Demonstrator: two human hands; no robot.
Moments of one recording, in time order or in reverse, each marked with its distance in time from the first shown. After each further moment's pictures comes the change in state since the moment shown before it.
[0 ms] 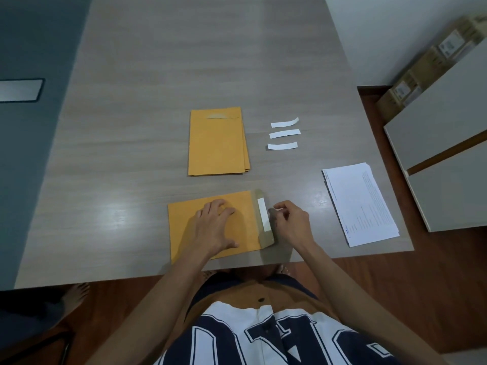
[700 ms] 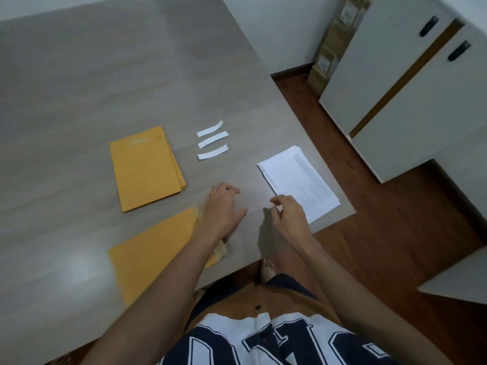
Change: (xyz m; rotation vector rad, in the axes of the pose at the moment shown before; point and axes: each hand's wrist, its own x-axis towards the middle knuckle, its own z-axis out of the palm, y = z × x) left_hand 0.082 0.142 -0.014 -0.159 0.096 0.262; right_hand -0.015 0.068 -0.081 -0.051 0.186 0.085
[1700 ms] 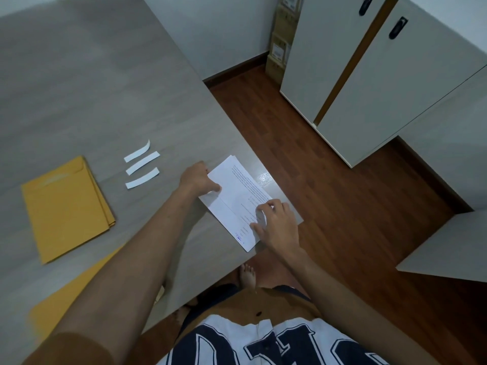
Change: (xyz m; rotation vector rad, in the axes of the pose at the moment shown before) left_hand 0.163 0.111 0.017 -0.096 -0.316 -0.236; right_hand 0.028 0.108 -0.070 -0.308 0.128 -0.028
